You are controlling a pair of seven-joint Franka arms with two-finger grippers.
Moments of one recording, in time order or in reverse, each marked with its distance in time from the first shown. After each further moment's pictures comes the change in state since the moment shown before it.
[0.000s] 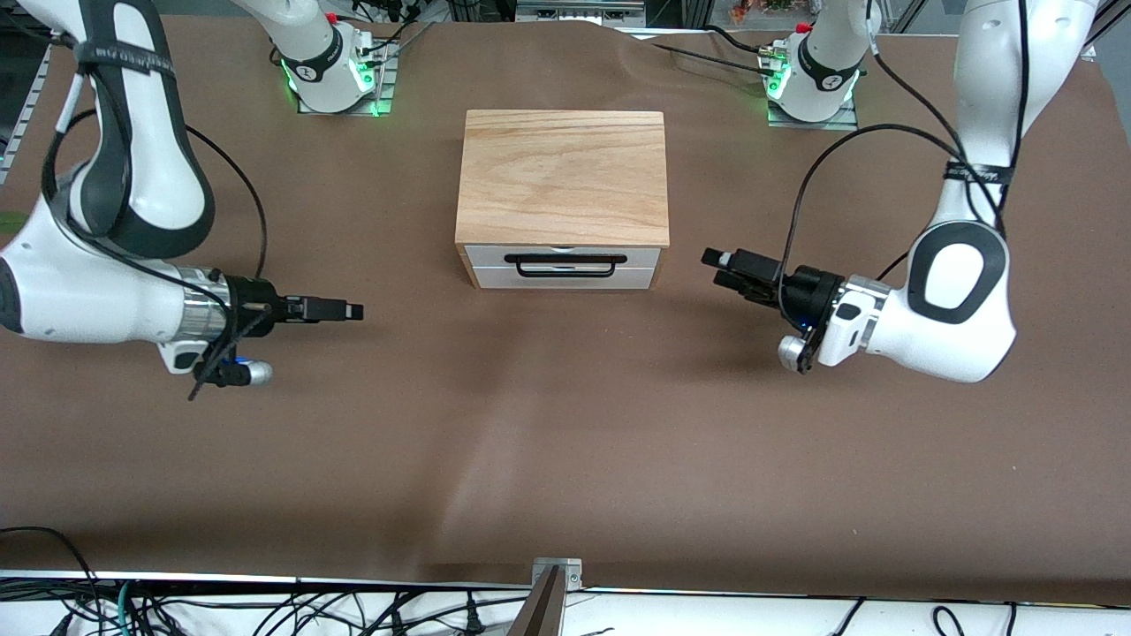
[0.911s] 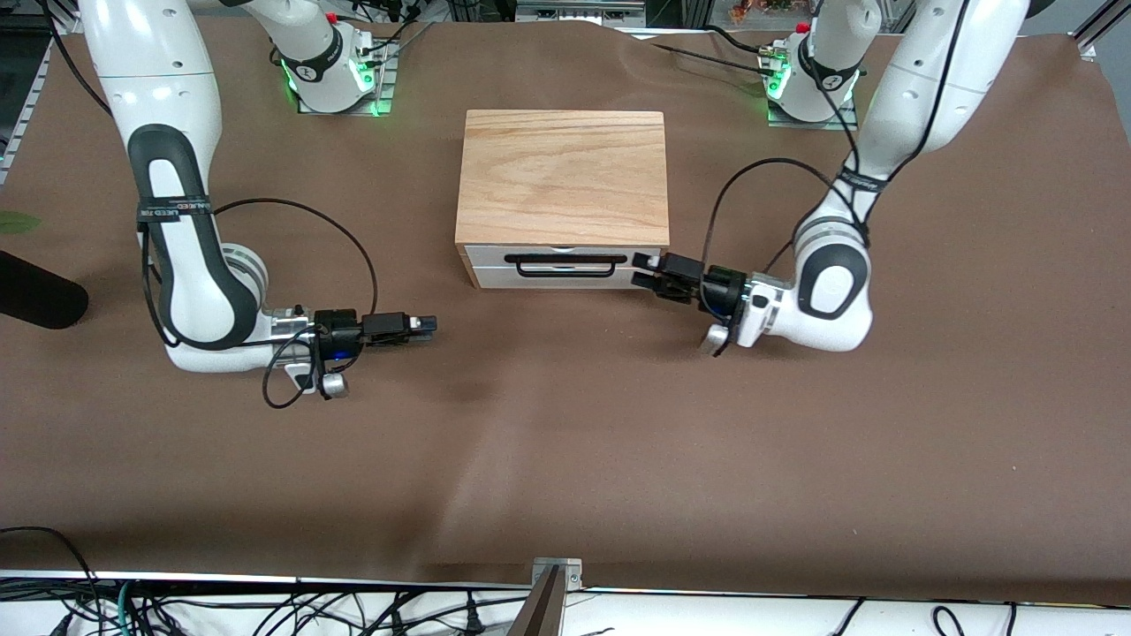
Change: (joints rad) left arm -0.077 0.111 -0.085 -0.239 -0.328 0.188 0.382; right arm 0.019 0.192 0.004 -0.175 0.713 -0.011 -0.638
